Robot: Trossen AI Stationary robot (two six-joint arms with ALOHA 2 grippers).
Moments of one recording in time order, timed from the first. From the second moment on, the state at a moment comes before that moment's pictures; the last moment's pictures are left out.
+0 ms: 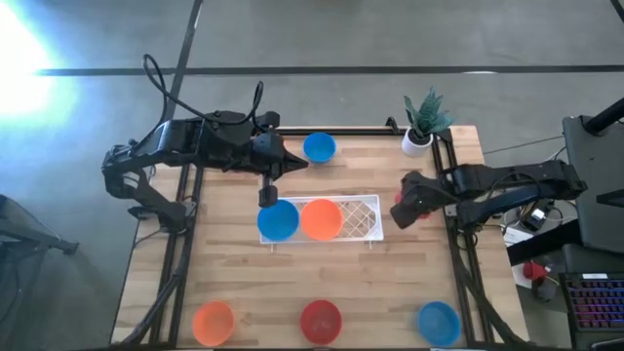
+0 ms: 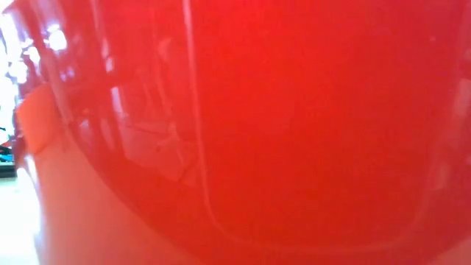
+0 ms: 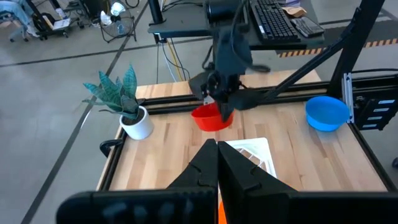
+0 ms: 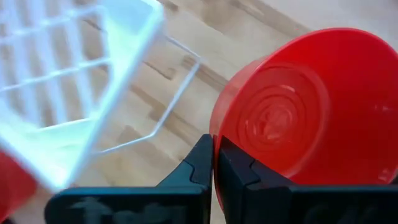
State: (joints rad) left arm -0.04 1.50 2.06 -0.94 -0.14 0.10; right arm 0.08 1.04 0.95 -1.12 0.13 1.08
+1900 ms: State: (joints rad) left arm -0.04 1.50 2.06 -0.94 -0.16 0.07; right arm 0.21 1.64 1.66 -1.31 -0.05 0.16
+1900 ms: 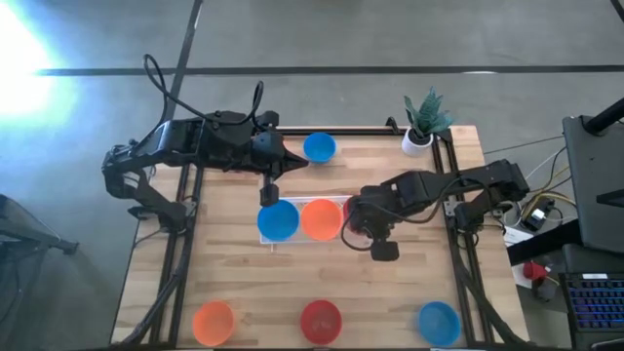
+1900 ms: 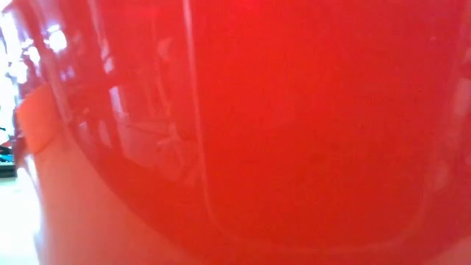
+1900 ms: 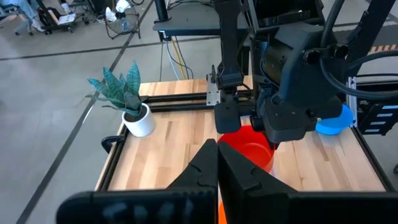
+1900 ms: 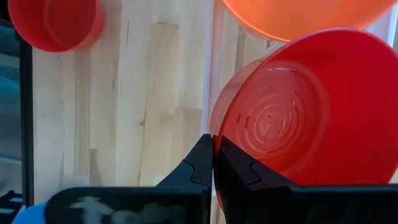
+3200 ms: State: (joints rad) left arm -0.04 1.50 2.06 -0.99 -0.16 0.07; right arm 0.20 1.59 1.69 -1.31 -0.05 0.17
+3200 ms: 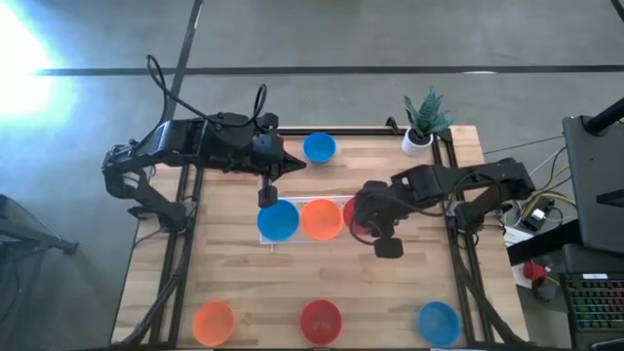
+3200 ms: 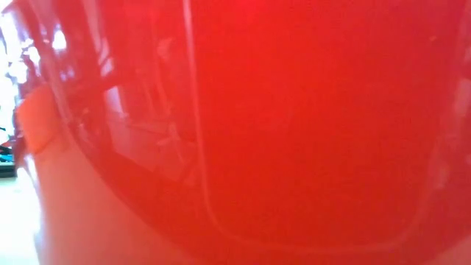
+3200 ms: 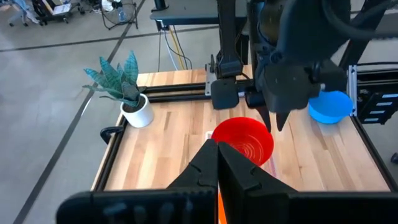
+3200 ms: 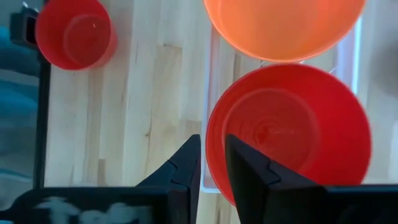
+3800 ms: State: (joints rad) left arm -0.04 1.50 2.06 -1.13 -0.16 0.07; right arm 0.21 1.44 1.77 -1.31 0.05 0.46
